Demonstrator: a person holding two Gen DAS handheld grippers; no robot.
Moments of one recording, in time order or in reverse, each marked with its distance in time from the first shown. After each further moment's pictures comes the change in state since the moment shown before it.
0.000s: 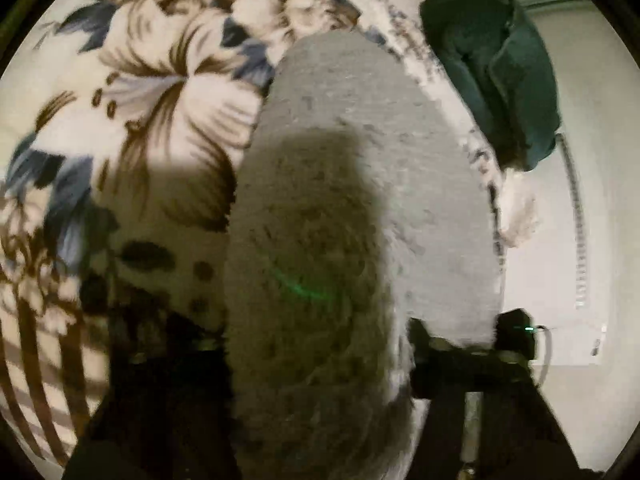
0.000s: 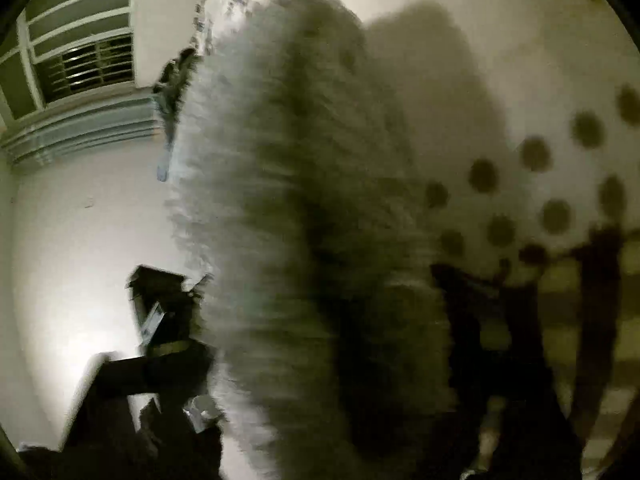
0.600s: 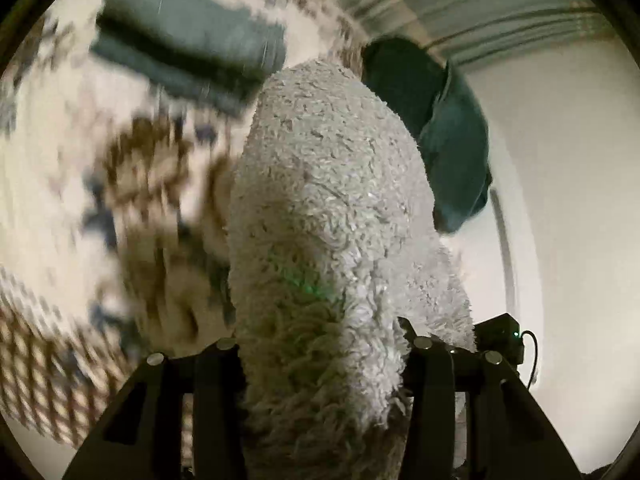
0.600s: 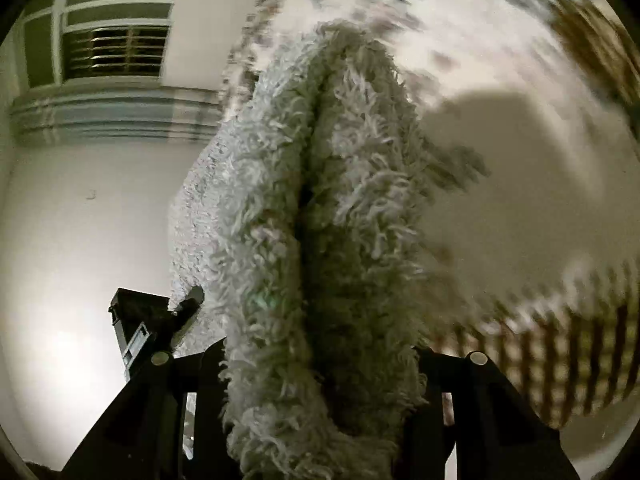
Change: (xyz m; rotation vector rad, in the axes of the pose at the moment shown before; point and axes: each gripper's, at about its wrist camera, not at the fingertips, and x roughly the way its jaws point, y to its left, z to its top) left arm -0.187 -0.080 0.097 0.034 -0.182 -0.129; right arm -0.029 0.247 0.037 -0.150 -0.121 -0.039
